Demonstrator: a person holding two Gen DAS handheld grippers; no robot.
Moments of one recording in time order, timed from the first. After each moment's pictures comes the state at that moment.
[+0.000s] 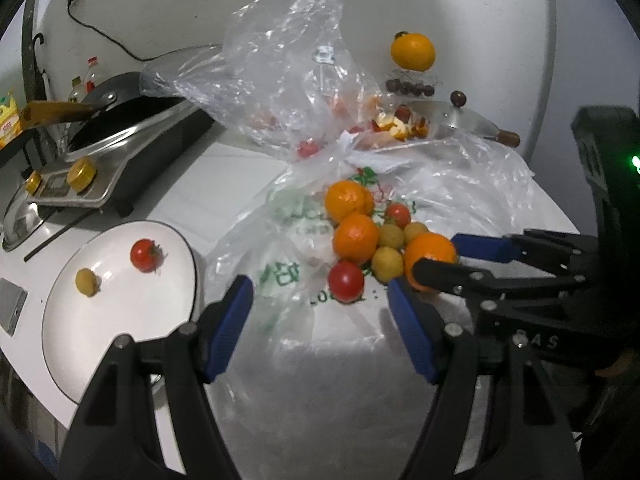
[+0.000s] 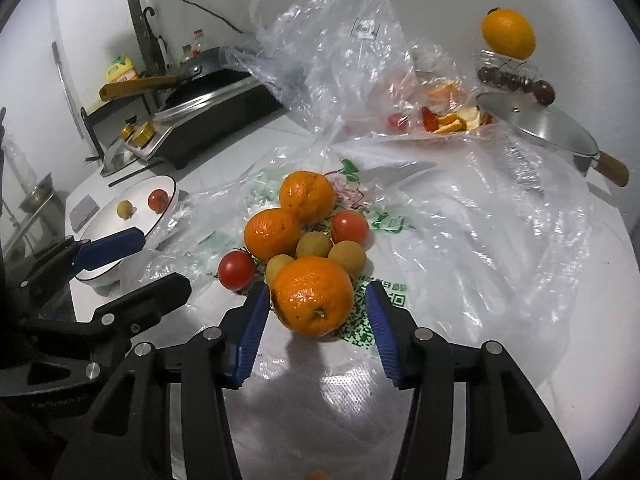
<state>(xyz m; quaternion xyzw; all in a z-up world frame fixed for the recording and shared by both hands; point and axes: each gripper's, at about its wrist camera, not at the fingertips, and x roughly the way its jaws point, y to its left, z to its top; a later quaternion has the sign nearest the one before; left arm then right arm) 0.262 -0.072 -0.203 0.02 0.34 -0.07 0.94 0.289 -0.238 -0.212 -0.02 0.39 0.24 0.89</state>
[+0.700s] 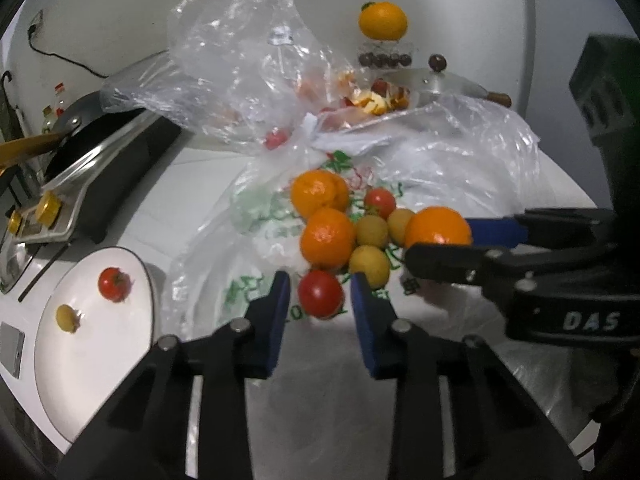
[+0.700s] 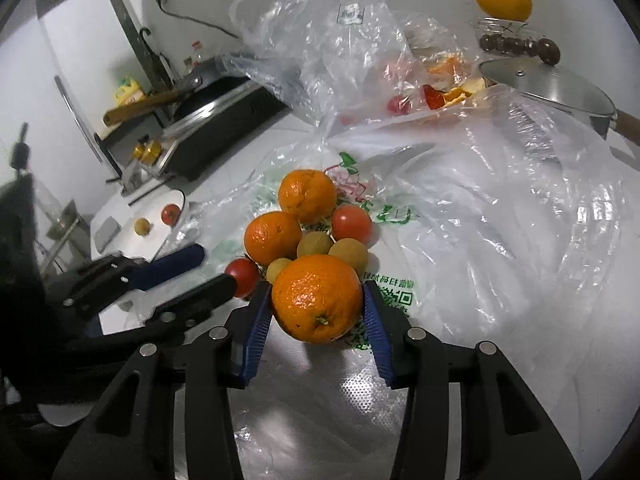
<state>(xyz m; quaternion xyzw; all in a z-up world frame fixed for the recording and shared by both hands) 0.290 -0.102 -0.220 0.09 0.36 -0.09 0.92 0.301 -0.260 -0.215 0.05 0.41 0.27 0.87</state>
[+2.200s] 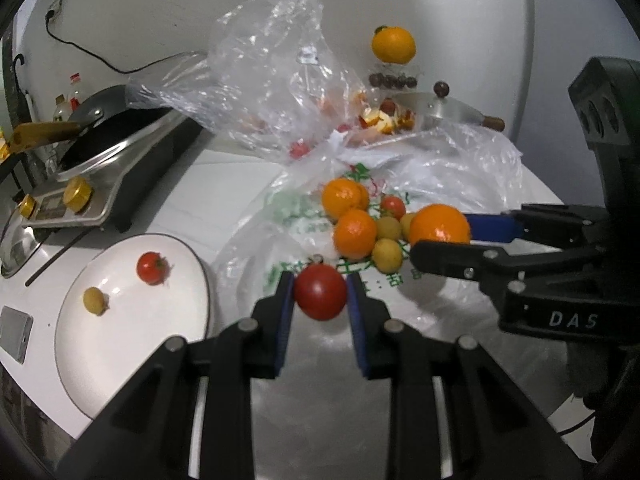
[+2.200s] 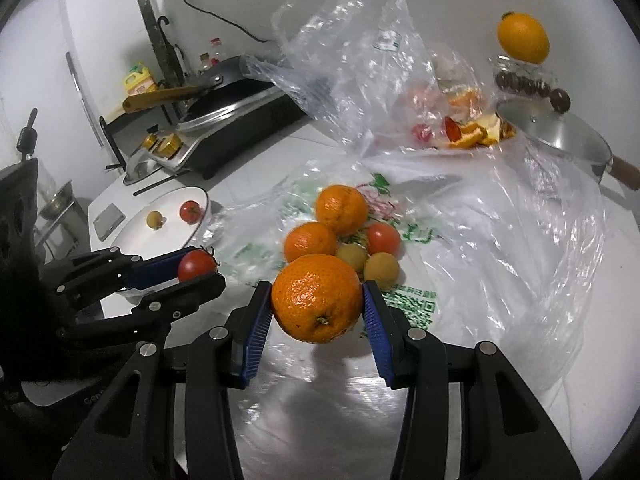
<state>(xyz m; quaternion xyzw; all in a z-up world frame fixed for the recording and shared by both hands) 0.255 -0.060 -0.193 0.05 0.34 -0.10 0.93 0.274 -0.226 -0.192 -0.01 0.38 0.27 0.89</state>
